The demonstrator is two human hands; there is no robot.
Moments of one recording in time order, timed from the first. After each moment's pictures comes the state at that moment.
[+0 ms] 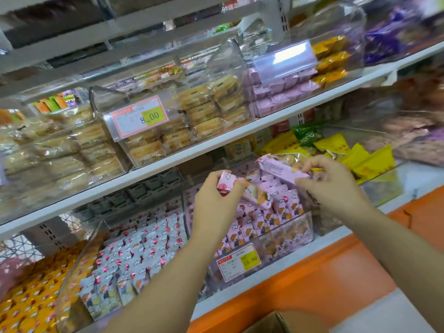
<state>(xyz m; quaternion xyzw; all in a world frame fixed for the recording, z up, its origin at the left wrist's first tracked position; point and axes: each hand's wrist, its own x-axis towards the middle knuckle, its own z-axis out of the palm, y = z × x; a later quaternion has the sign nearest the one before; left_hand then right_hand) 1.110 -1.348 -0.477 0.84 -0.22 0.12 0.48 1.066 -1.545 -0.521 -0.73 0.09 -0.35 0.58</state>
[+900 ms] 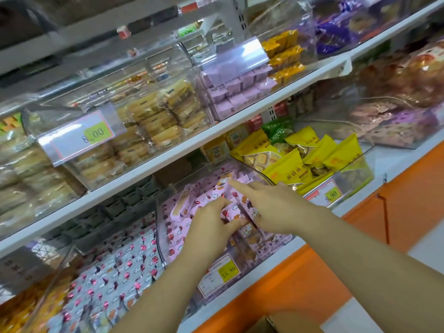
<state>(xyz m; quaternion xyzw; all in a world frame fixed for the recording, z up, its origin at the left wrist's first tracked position) 1.123 -1.376 -0.505 0.92 -0.32 0.06 0.21 1.073 -1.524 -0.518 -0.99 -0.01 -0.12 0.11</state>
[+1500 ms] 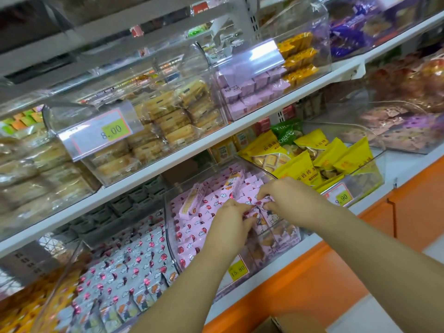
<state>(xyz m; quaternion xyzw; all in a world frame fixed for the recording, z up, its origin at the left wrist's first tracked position) 1.125 -1.389 -0.512 0.92 -0.35 0.05 0.16 1.071 -1.533 -0.506 -0.97 0.06 -0.11 0.20</state>
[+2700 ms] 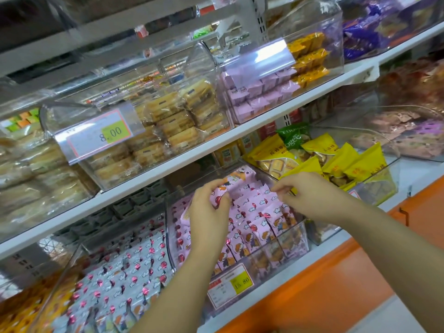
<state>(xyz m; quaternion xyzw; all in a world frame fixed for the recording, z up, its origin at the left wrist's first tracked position) 1.156 -1.376 -0.508 0.84 -0.23 0.17 0.46 1.077 -1.562 -0.511 -0.93 0.06 -0.17 0.33</state>
